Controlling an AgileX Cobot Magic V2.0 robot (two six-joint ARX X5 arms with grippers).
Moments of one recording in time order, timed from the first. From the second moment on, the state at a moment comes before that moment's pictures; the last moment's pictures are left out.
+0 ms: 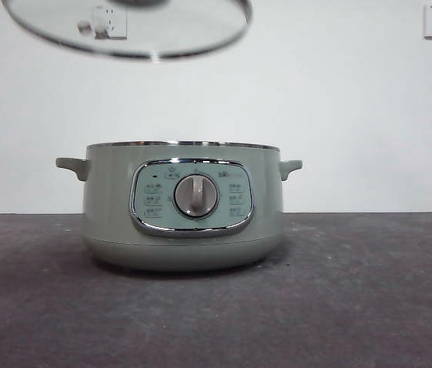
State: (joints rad) left arm -0.47 1.35 1.48 -0.74 0.26 0.14; right arm 0.54 1.00 1.81 -1.35 -0.05 -0.12
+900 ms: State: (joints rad) left arm -0.51 1.59 1.32 -0.34 0.17 0.10; right arm 0.54 0.53 1.44 -1.35 0.05 0.07
